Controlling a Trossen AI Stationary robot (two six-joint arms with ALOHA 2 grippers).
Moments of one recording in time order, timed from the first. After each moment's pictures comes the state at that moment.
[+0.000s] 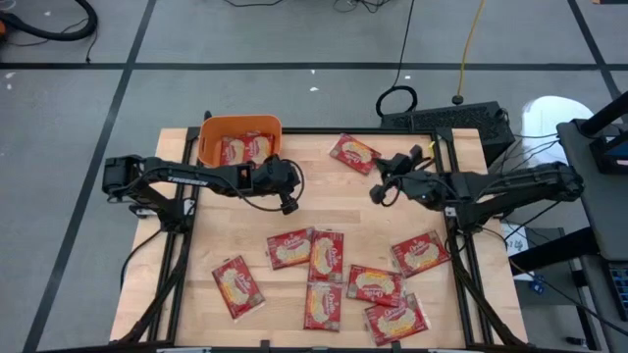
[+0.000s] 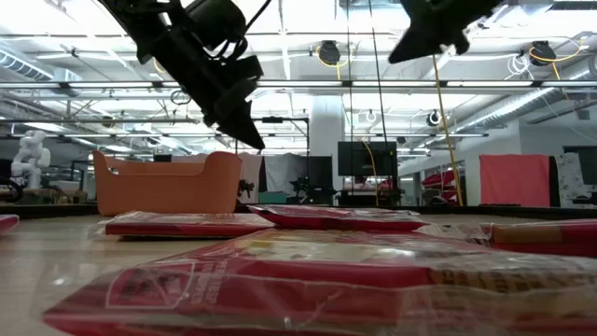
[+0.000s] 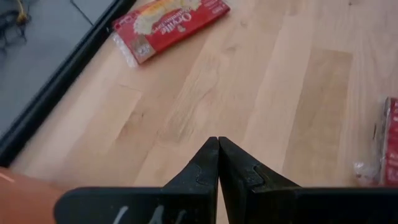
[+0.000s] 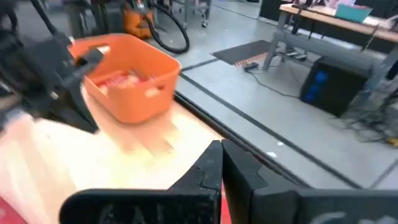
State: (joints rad) left arm 0.17 1.49 0.86 -0.10 -0.23 -0.07; right arm 0.08 1.01 0.80 -0.29 0.83 0.26
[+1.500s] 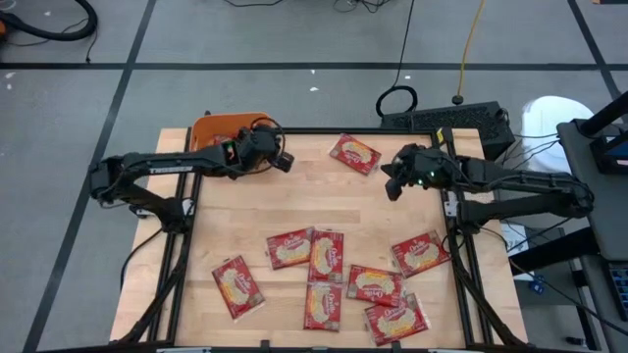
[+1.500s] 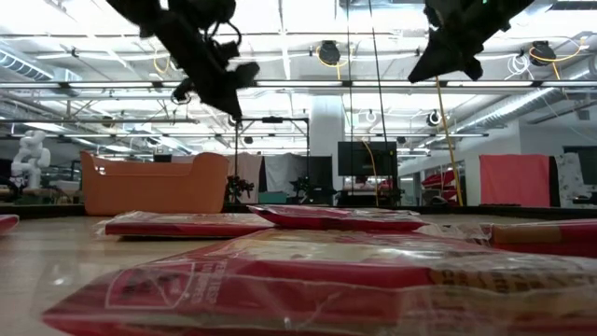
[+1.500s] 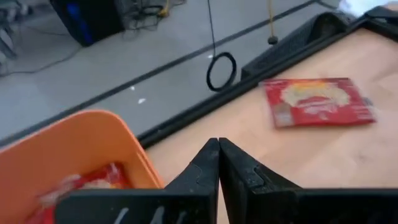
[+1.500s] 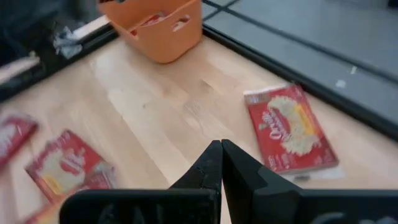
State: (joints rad) left arm 0.32 1.37 0.98 -0.27 -0.55 -0.35; right arm -0.20 0.88 0.80 -0.53 0.29 0.47
